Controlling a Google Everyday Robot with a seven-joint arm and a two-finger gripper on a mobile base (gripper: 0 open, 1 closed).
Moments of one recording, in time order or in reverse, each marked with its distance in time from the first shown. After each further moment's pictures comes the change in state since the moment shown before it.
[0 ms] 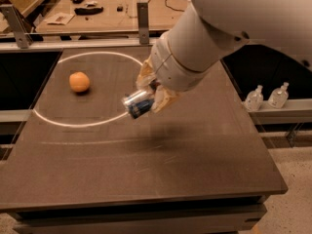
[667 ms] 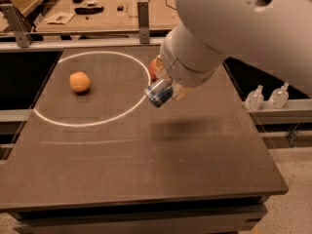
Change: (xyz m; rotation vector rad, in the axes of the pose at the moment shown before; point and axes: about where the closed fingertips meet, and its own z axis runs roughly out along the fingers) arm 0.046 -0.004 -0.022 0.036 0.312 -0.153
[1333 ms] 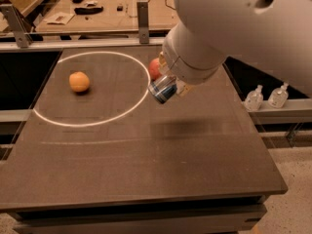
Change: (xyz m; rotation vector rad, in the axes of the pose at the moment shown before) arm 0.009 -0.002 -0.008 0.004 0.055 -0.023
